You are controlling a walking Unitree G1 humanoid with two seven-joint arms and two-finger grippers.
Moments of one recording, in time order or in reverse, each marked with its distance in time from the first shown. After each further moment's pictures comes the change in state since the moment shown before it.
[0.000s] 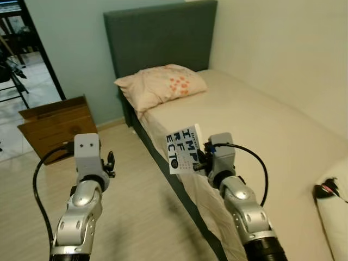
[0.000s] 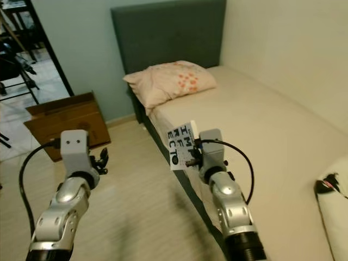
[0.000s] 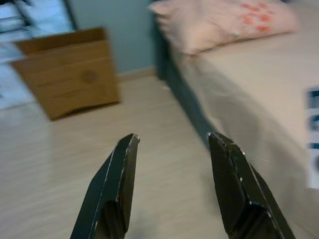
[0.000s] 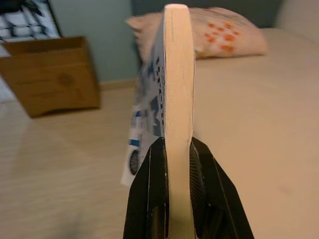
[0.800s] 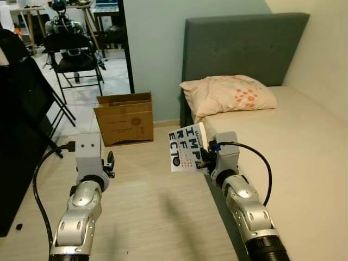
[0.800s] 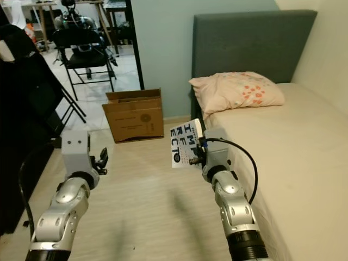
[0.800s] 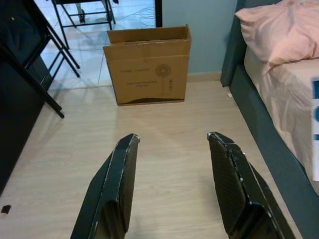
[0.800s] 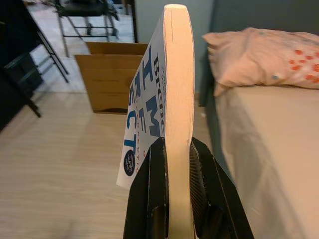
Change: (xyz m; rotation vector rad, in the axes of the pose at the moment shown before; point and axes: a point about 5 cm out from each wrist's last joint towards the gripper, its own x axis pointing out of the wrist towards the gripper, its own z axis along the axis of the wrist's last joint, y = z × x) left arm -0.002 -0.002 -0.010 0.019 0.015 0.001; right arm -0.002 -0.011 -0.005 0.006 0.011 -0.029
